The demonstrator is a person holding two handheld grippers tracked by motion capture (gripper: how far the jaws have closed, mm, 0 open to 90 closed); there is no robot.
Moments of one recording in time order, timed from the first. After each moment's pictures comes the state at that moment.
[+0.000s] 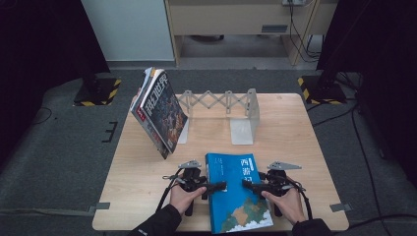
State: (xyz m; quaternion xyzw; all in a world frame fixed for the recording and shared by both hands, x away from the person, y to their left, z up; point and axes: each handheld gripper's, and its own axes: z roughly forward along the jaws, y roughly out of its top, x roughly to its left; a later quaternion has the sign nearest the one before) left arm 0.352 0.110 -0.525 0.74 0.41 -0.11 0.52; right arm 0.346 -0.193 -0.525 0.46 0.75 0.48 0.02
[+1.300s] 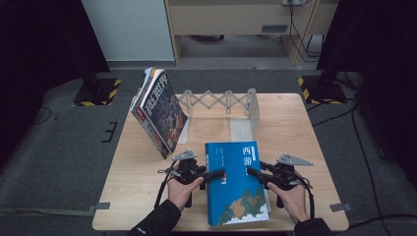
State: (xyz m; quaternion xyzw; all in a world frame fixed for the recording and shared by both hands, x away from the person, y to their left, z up) left arm 0.357 0.115 -0.483 0.72 0.40 -0.07 0.56; right arm 0.351 -0.205 -0.494 0.43 0.71 0.55 0.07
